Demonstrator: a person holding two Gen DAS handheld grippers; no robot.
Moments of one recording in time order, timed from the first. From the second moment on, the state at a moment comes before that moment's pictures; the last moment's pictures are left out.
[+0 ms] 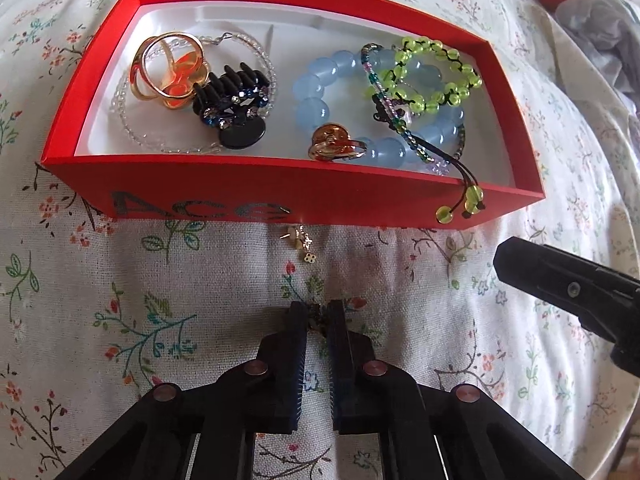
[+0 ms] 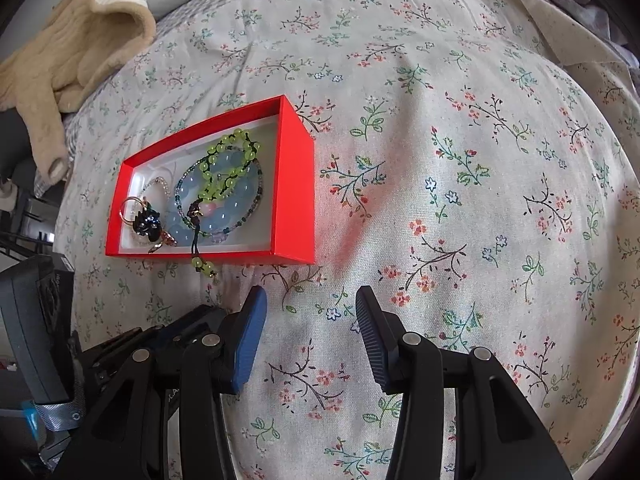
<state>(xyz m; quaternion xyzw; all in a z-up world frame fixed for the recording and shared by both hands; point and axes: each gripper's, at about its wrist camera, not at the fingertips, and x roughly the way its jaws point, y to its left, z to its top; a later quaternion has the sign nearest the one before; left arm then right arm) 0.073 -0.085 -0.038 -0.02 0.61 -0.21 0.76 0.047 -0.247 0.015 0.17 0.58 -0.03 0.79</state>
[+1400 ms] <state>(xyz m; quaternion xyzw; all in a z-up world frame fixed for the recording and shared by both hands) 0.088 0.041 -0.024 -0.10 0.58 -0.15 0.79 0.085 -0.152 -0.025 0.14 0.58 -0.03 0.80</state>
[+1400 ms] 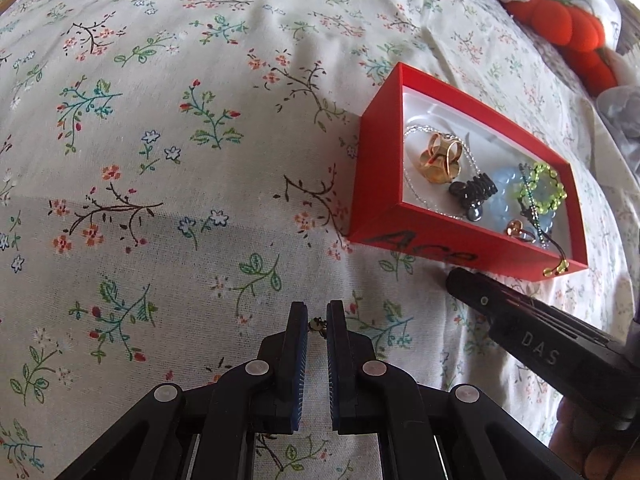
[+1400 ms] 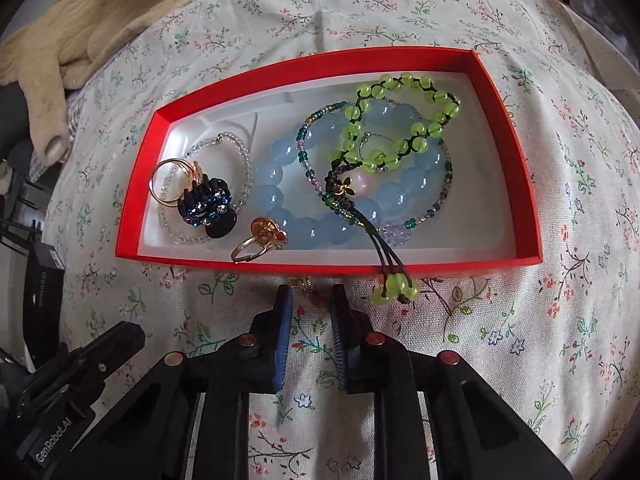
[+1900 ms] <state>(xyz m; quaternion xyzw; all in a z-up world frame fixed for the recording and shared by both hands) 0.095 0.046 -0.021 -0.13 0.58 -0.15 0.79 0.083 -0.149 -0.022 0.13 0.58 -0.01 0.80</state>
